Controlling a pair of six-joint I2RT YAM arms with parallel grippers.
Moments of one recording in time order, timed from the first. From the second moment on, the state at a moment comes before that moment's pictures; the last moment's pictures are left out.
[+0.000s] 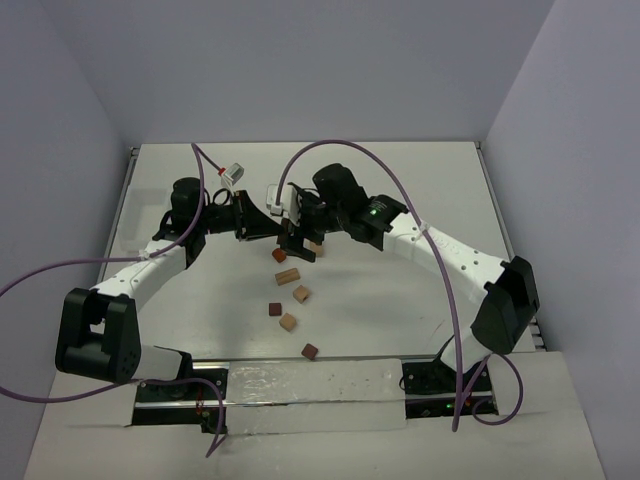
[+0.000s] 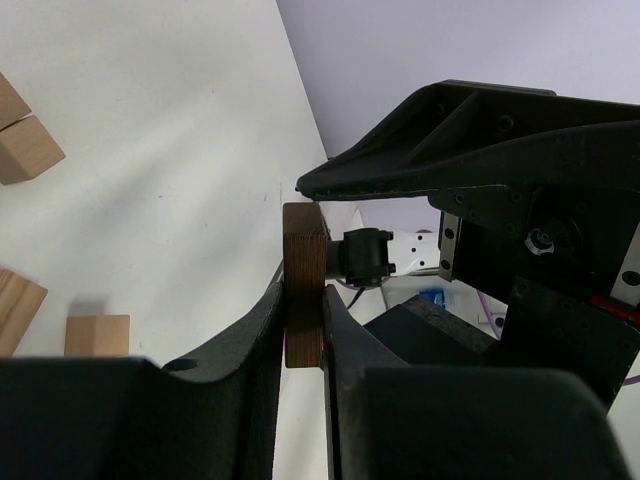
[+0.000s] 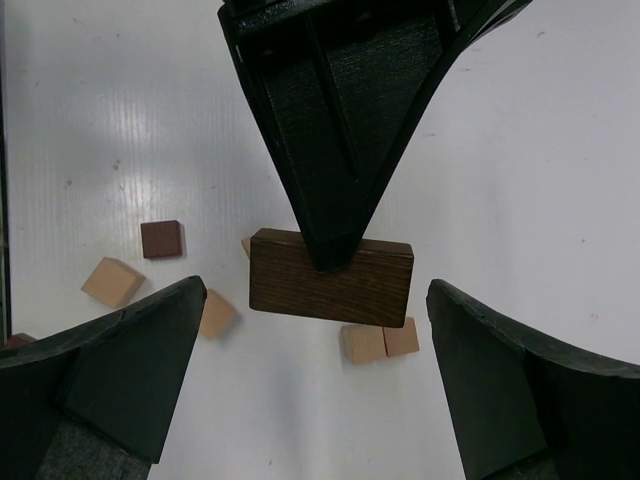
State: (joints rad) left arm -0.25 1.38 0.82 0.25 1.03 -0.90; right arm 0.80 1.55 1.39 -0.46 -0.42 -0.55
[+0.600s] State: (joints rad) left arm -0.25 1.38 0.82 0.25 1.03 -0.92; right arm 0.80 1.56 1.41 -0.46 -0.40 -0.56
